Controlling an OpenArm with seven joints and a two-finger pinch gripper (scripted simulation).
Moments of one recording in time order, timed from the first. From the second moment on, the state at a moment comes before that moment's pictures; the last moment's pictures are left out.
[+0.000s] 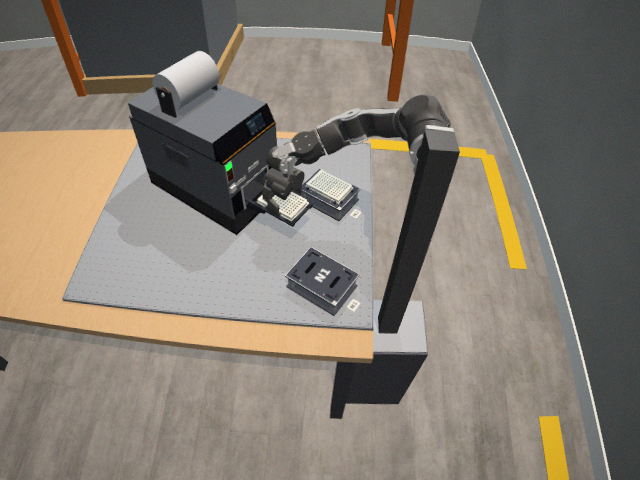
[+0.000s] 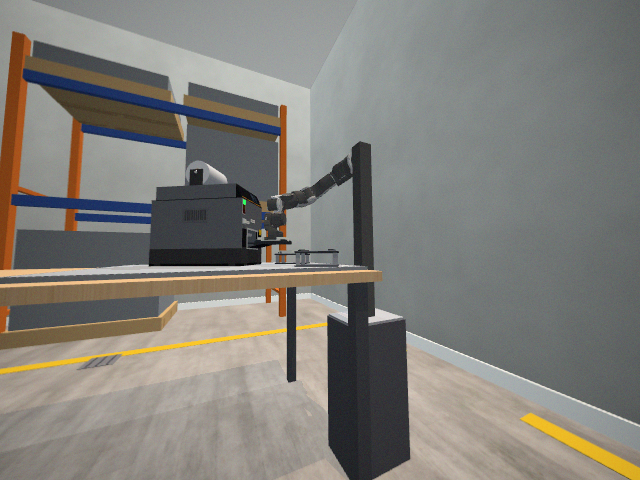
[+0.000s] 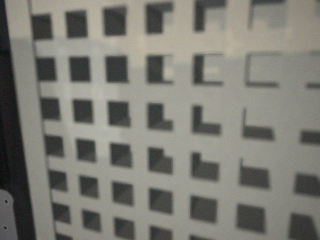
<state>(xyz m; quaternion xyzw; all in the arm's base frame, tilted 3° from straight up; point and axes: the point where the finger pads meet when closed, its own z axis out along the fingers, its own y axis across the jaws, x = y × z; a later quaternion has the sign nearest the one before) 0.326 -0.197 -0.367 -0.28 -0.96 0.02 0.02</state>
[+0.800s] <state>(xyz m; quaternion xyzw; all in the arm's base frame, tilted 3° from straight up) 0.326 -0.197 -0.367 -0.28 -0.96 0.02 0.02</state>
